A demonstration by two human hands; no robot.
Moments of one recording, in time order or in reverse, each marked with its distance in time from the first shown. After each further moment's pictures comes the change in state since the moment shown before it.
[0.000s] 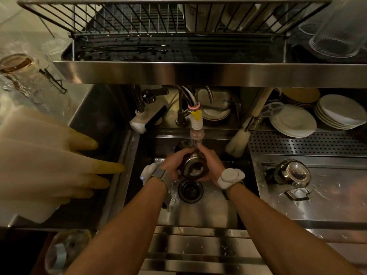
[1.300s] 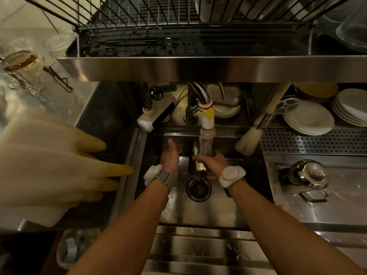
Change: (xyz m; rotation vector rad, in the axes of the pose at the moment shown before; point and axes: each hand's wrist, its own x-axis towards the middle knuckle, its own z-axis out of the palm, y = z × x) left_hand 0.025 0.000 -0.032 0.255 0.344 0.220; right_hand 0.021 0.008 0.014 -0.190 0.122 -0.063
